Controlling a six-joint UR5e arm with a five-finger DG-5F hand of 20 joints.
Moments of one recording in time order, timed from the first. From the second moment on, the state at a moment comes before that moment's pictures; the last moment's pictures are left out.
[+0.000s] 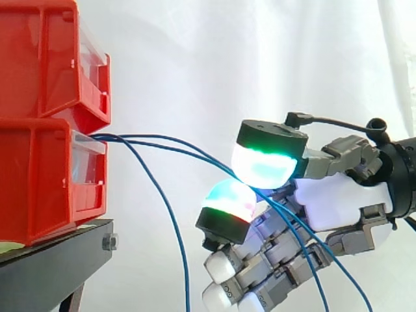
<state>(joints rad) 0.06 -2.33 -1.06 -3.10 -1.47 0.02</state>
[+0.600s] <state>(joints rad) 0.06 -2.33 -1.06 -3.10 -1.47 0.03</state>
